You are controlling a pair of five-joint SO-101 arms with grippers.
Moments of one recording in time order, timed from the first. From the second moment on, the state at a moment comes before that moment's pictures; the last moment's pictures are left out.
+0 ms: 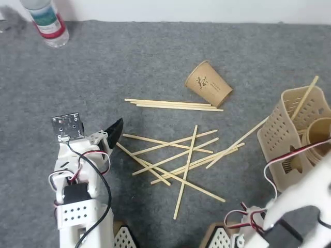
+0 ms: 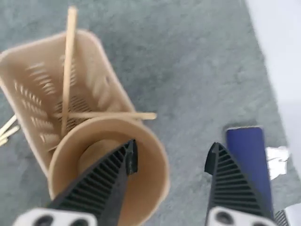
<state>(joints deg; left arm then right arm) -17.8 -76.2 90.2 32.2 5.7 39.2 -23.6 -12.0 96.9 32.3</state>
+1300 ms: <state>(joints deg) -17.8 -76.2 90.2 32.2 5.7 39.6 -25.1 27.0 72.9 32.4</state>
